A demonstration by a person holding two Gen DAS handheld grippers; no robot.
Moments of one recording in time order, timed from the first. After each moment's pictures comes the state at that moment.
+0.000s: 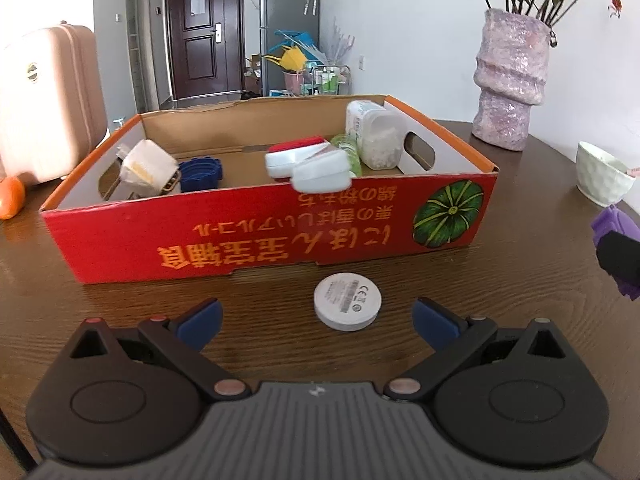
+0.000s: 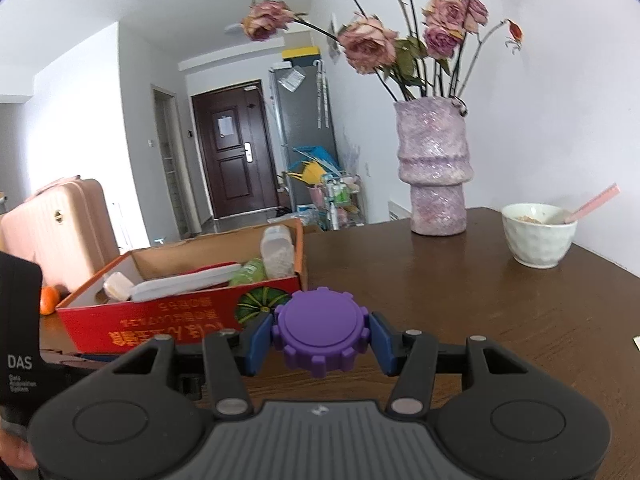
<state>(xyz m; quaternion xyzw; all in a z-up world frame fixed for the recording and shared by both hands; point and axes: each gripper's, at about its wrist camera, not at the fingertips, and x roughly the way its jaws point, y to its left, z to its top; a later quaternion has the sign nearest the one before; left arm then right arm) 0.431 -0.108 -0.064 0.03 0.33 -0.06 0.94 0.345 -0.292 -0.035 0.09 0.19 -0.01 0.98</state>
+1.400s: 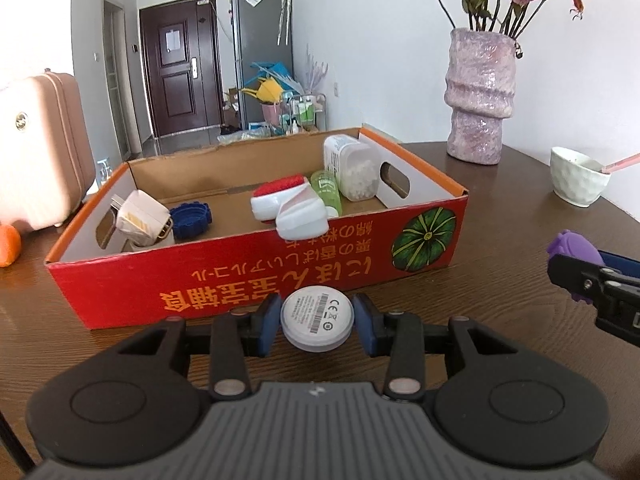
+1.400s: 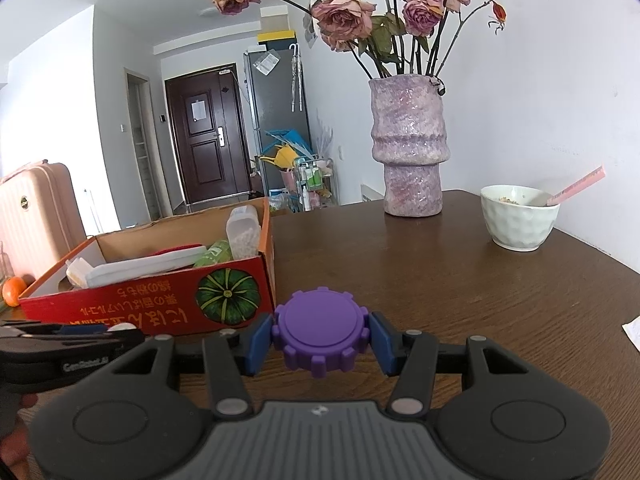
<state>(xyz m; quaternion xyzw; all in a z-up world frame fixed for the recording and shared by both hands) 0.415 -0.108 -0.045 0.06 0.28 -0.10 0.95 0.361 -0.293 -0.047 0.08 0.22 -0.05 0.97</state>
